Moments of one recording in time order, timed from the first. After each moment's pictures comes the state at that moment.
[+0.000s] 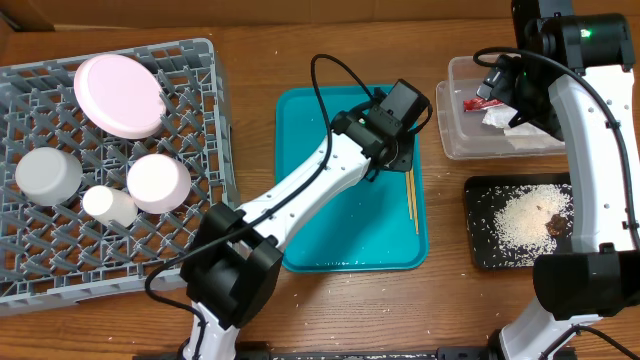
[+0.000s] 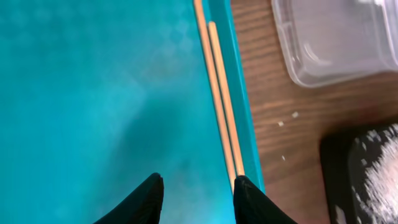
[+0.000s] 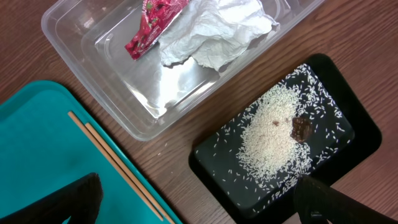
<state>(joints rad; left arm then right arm) -0.74 2.05 1.73 -0.78 -0.05 -0.59 0.07 1.86 2.09 -1.57 0.27 0.68</state>
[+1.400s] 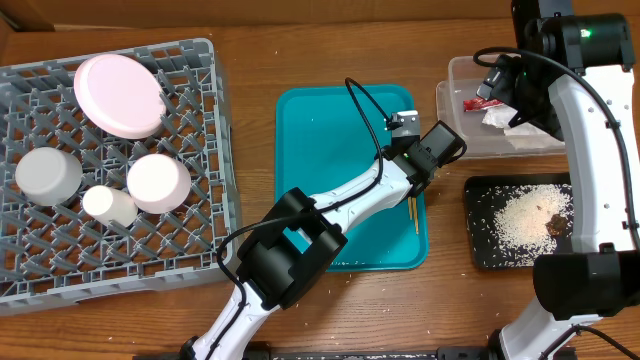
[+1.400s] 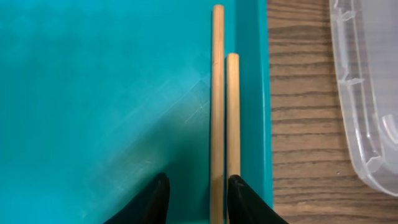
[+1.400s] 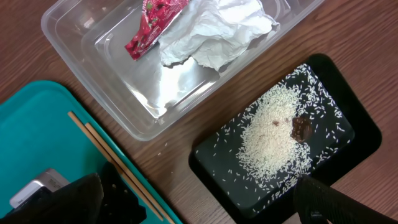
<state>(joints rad) -0.86 2.29 1.73 -0.50 -0.41 -0.84 0.07 1.86 2.09 -1.57 0.27 0.68</state>
